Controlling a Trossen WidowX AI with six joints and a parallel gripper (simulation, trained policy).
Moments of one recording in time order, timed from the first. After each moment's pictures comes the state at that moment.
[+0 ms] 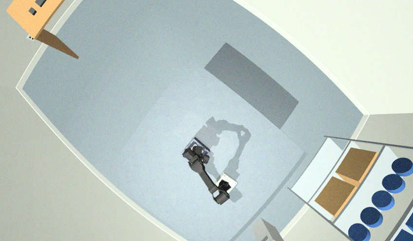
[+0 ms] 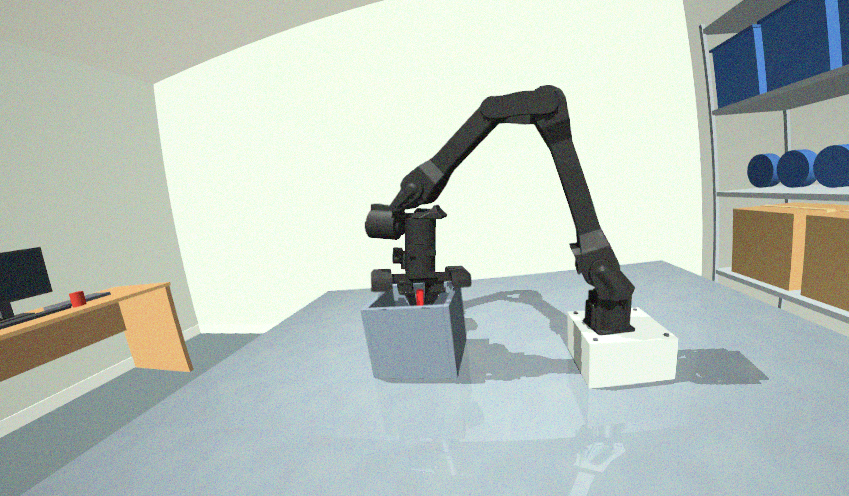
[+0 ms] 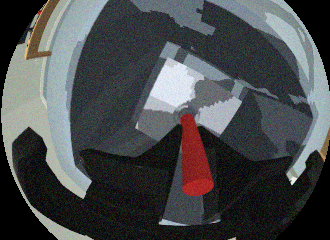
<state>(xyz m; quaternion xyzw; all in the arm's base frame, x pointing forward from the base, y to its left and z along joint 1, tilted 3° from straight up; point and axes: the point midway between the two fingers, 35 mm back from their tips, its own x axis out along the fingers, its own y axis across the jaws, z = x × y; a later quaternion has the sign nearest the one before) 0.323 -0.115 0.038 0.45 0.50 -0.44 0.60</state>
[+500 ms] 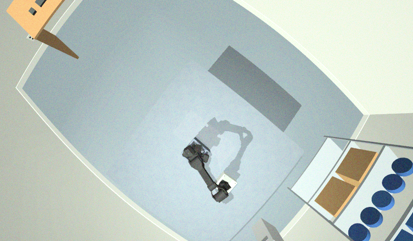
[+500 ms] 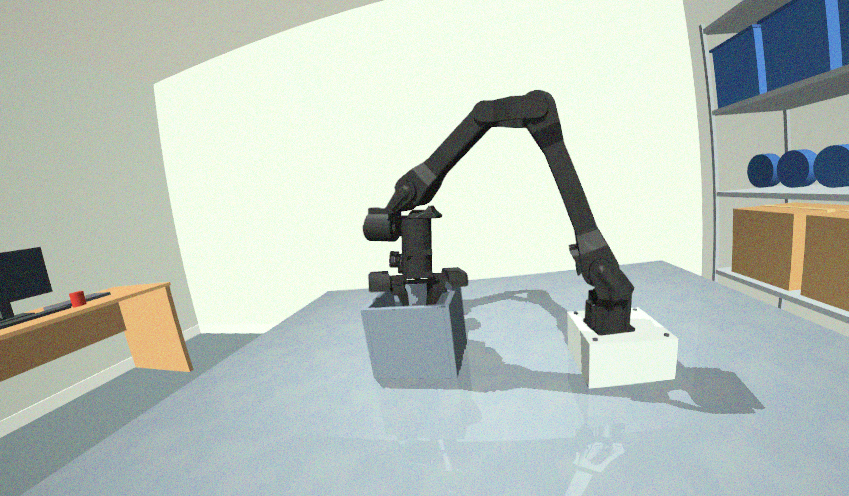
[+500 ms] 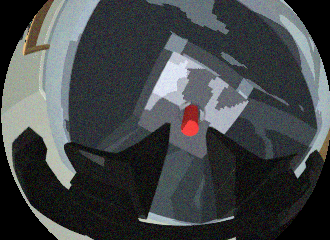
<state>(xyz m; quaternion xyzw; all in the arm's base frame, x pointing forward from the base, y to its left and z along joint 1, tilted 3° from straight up) 0.328 -0.115 0.035 0.46 0.53 -0.41 0.58</state>
